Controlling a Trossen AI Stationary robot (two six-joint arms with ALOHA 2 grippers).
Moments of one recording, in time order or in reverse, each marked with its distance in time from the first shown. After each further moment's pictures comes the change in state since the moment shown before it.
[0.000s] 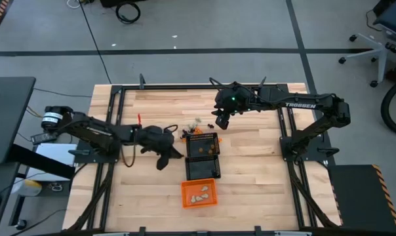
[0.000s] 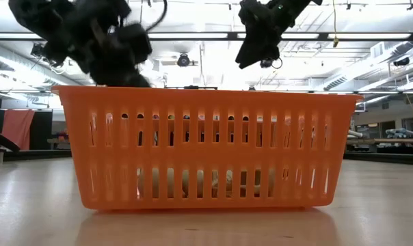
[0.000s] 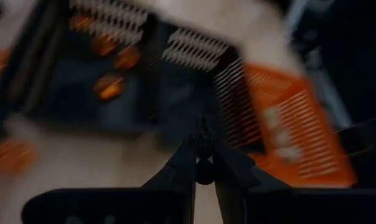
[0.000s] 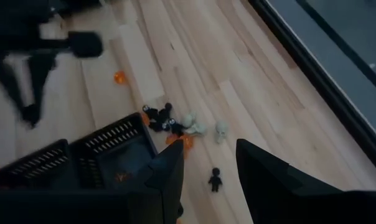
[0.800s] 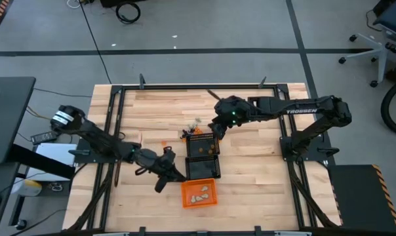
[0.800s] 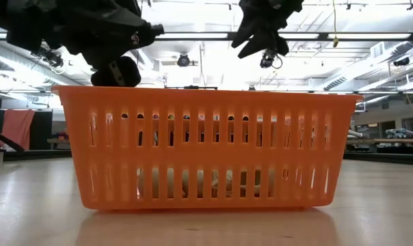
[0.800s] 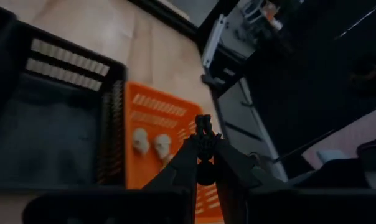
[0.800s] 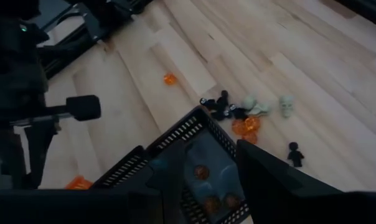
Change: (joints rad) left arm -0.344 0.161 0.002 0.424 -0.195 -0.295; right arm 0.161 0.000 -0.003 0.006 0.024 0.402
